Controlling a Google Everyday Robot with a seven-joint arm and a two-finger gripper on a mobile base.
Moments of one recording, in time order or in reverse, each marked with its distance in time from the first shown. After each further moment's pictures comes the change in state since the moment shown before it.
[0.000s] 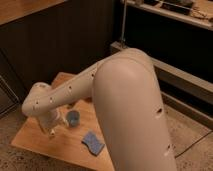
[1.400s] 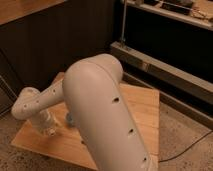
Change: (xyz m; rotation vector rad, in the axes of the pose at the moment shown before) arm -0.037 0.033 0.041 0.030 0.051 -0.037
